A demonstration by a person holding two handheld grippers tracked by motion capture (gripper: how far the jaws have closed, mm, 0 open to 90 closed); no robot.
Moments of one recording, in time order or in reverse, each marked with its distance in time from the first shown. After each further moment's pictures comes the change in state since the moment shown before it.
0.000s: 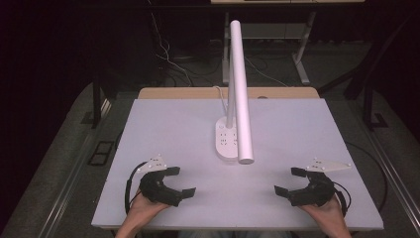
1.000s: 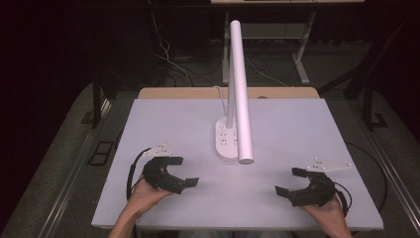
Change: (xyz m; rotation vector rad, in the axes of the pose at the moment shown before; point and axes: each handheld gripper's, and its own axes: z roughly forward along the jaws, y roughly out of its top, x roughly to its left) left arm 0.007 0.037 0.006 0.057 -0.018 0.025; right arm -0.002 -0.001 -0.001 0.006 -0.005 -0.007
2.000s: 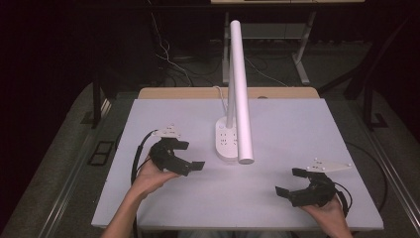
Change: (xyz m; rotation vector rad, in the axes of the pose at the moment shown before) left arm 0.012 0.044 0.011 0.027 0.007 0.027; right arm 0.000 -0.001 0.000 0.010 -0.001 0.000
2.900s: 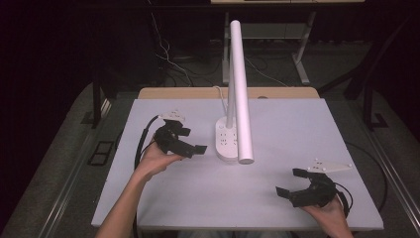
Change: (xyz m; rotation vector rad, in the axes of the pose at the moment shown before) left arm 0.026 0.032 0.012 0.031 0.035 0.011; right arm 0.000 -0.001 -0.001 0.001 -0.006 -0.004
